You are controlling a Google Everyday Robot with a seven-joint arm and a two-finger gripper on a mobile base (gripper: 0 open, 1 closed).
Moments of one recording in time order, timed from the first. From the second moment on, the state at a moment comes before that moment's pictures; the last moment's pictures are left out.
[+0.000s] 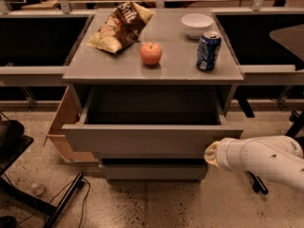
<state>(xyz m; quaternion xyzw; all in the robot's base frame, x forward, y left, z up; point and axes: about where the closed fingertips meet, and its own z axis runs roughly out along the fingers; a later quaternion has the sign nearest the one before) 0.525 -0.205 0.614 -0.60 0.74 -0.07 0.30</state>
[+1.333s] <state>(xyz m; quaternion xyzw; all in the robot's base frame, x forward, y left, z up) 0.617 -0.209 0.581 -0.63 0.71 -0.05 0.31</state>
